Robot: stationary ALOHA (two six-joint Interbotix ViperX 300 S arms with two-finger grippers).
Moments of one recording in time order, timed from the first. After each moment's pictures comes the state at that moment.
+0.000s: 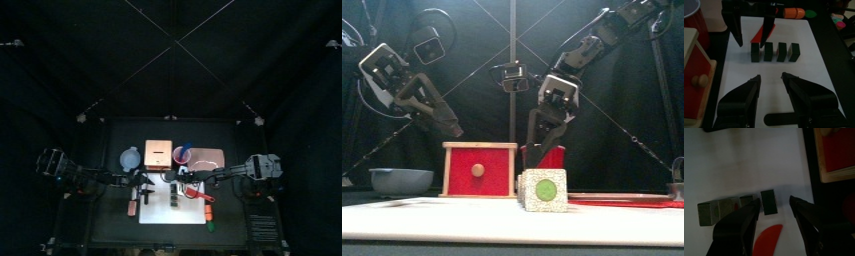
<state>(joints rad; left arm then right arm) -0.11 -0.19 1.06 -0.13 -0.42 0.00 -0.02 0.14 0.48 -0.06 0.37 0.21</state>
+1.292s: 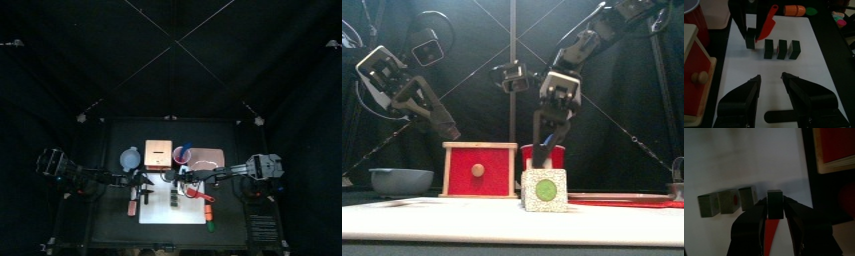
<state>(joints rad) -0.11 -0.19 1.07 -0.13 -0.42 0.00 -0.02 0.09 0.46 -0.06 0.50 0.21</state>
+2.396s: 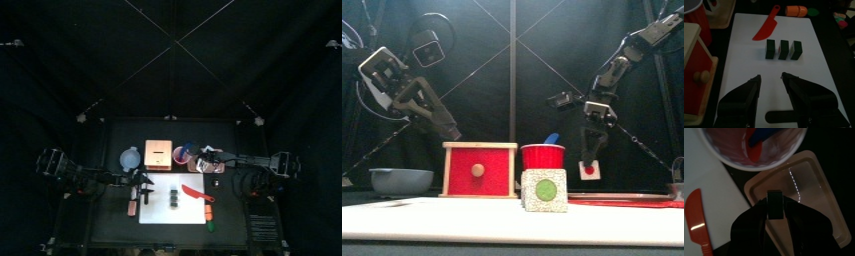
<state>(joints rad) -0.10 -0.19 1.07 -0.14 -0.42 0.00 -0.38 -0.17 0.76 -0.10 0.50 0.21</state>
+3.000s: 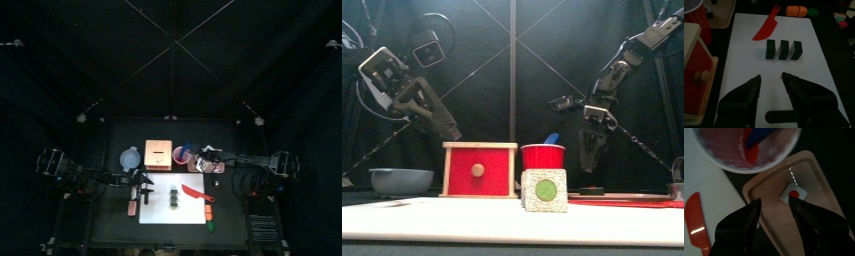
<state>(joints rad) -0.10 -0.19 1.07 -0.14 -0.42 0.00 -0.34 -0.17 0.77 -0.06 0.48 0.21</state>
